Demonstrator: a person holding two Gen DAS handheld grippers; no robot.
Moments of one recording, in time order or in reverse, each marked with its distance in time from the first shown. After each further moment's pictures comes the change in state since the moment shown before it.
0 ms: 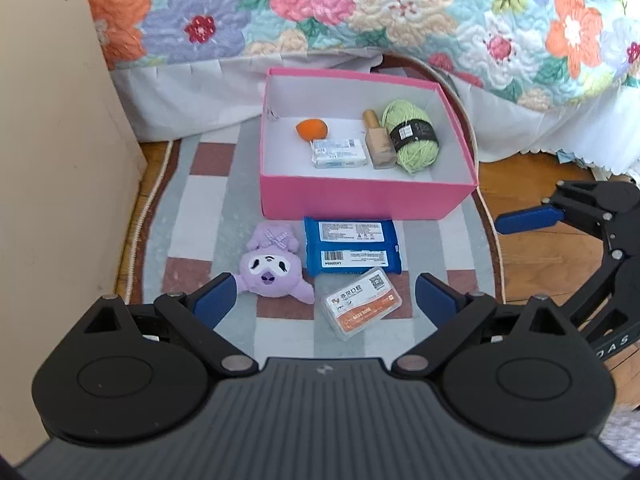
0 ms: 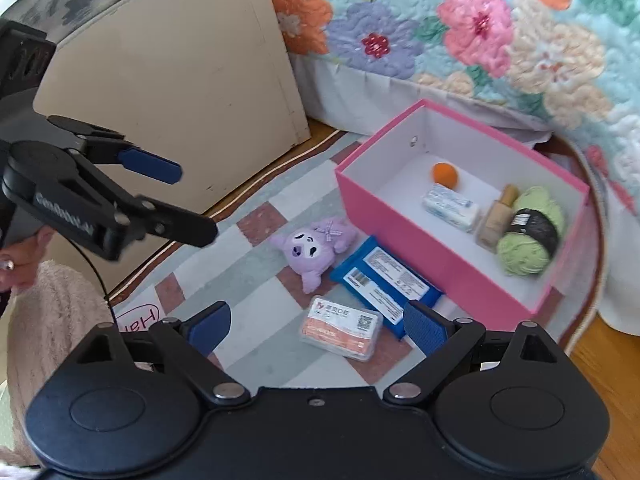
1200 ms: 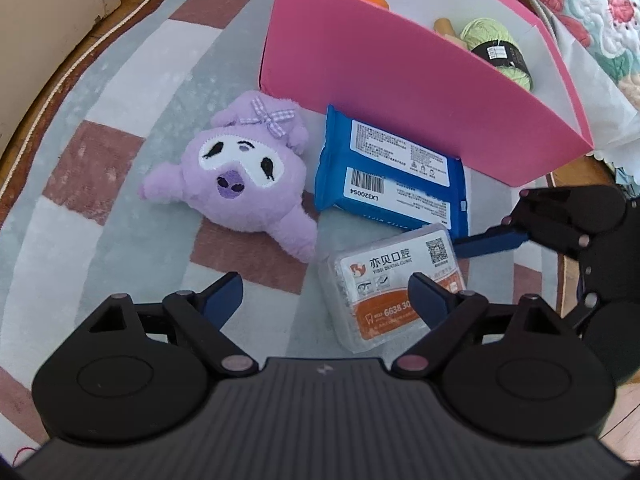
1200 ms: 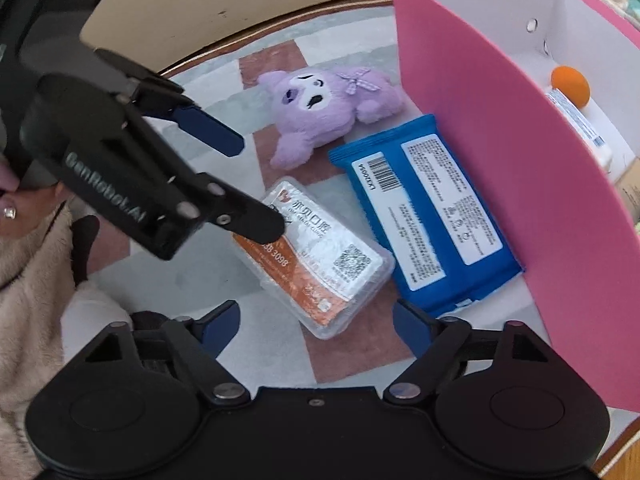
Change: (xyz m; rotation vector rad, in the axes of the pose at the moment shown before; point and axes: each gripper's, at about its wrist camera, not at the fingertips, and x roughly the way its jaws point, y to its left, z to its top) left arm 0.179 0.020 -0.062 -0.283 0.111 -0.027; right arm 0.171 -0.044 -0.045 -0.325 0.299 0.156
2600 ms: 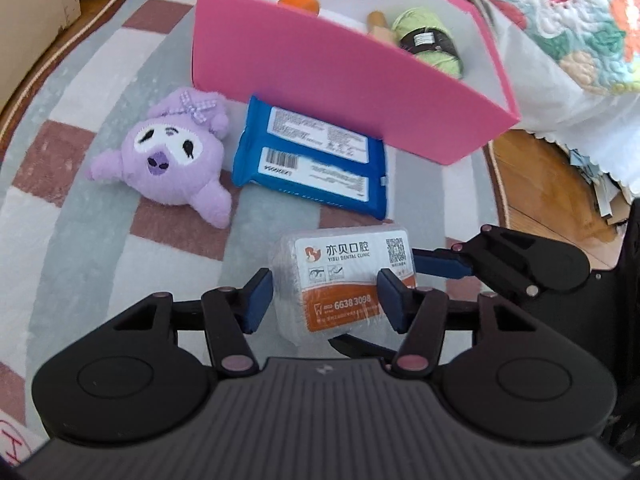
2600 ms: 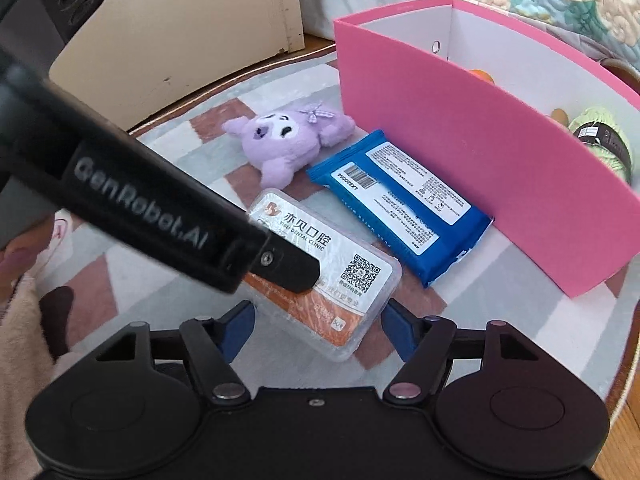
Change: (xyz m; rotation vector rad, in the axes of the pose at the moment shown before) left arm -0.031 -0.033 -0.021 0.044 -0.017 -0.114; right arm -0.022 0.046 -0.029 0.228 -0.226 -0.219
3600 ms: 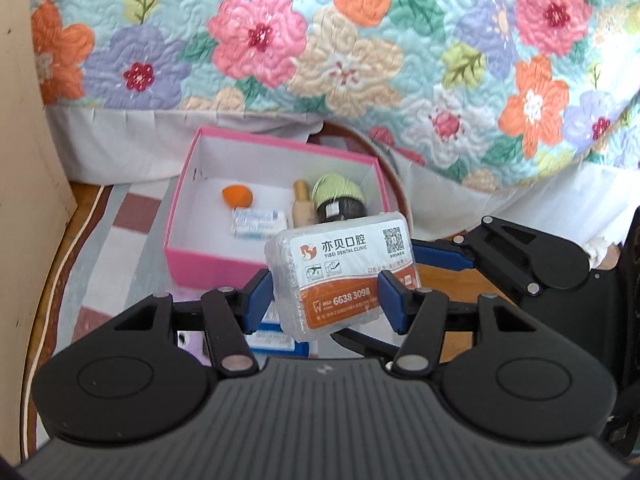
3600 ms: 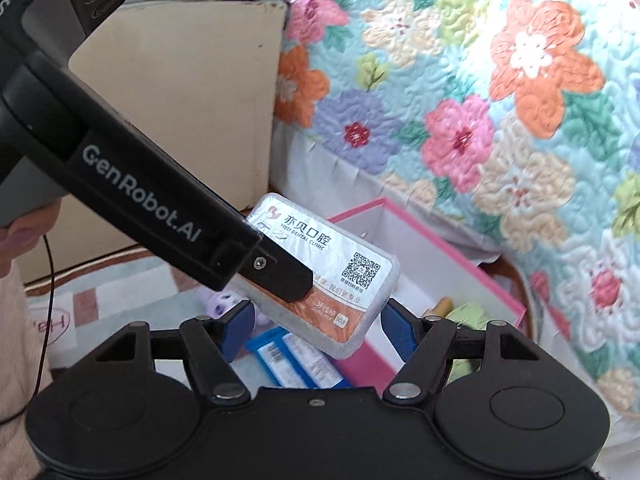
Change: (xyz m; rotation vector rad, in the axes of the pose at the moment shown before) left arm -0.136 -0.085 0.091 0.159 -0.246 -0.039; right arm -0.154 -0.007 0.096 -0.162 -0.280 -0.188
